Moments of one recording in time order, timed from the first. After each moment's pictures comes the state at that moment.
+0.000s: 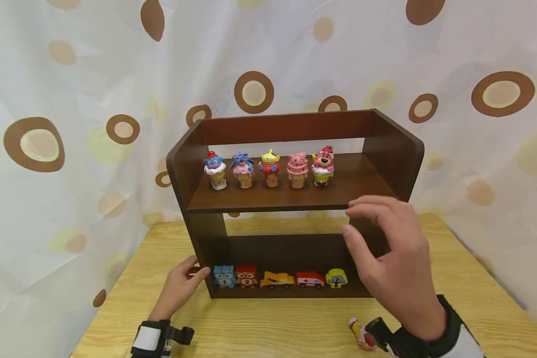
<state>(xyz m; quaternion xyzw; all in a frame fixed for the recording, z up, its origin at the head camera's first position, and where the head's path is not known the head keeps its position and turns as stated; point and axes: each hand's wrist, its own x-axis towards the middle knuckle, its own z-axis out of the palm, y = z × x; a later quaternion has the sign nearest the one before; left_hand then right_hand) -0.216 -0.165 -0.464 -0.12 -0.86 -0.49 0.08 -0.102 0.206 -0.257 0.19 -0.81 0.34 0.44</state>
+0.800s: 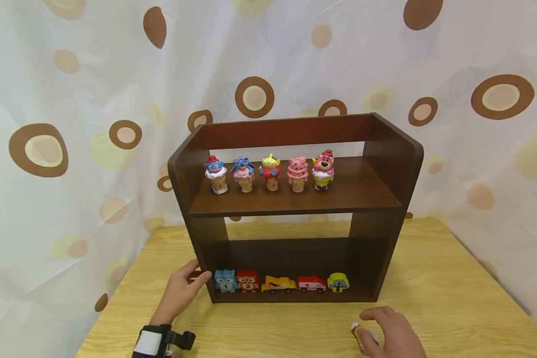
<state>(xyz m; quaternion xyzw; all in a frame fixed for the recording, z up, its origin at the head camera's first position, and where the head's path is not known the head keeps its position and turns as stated) -0.216 -0.166 -0.465 -0.12 -0.85 -0.50 0.10 -0.092 0.273 -0.436 0.04 -0.97 0.24 0.03</state>
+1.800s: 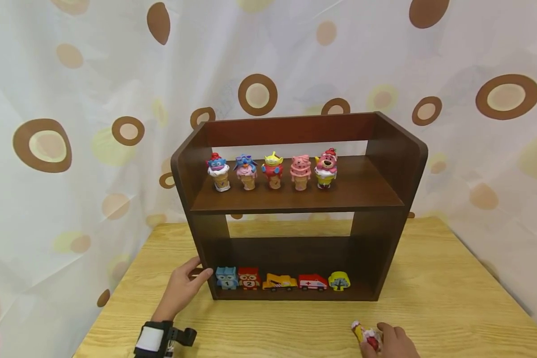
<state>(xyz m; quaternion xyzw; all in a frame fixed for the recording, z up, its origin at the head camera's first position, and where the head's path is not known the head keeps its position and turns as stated) -0.216 -0.165 -0.463 -0.11 -0.85 -0.50 0.09 -0.100 0.289 -0.497 -0.08 -0.97 0.20 -0.10</state>
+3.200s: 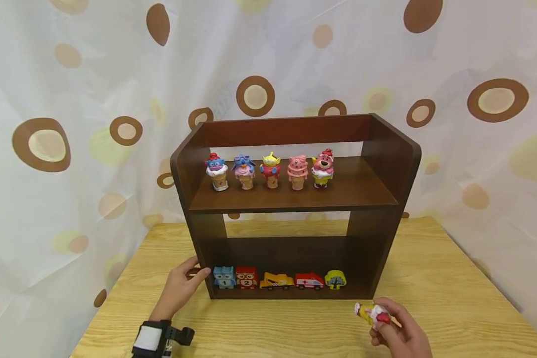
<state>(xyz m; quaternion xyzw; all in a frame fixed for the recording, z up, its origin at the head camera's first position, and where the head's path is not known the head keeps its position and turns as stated) -0.214 -0.164 -0.459 -0.11 -0.86 -0.50 0.08 -0.072 0.284 -0.467 0.00 -0.68 0.72 0.13</state>
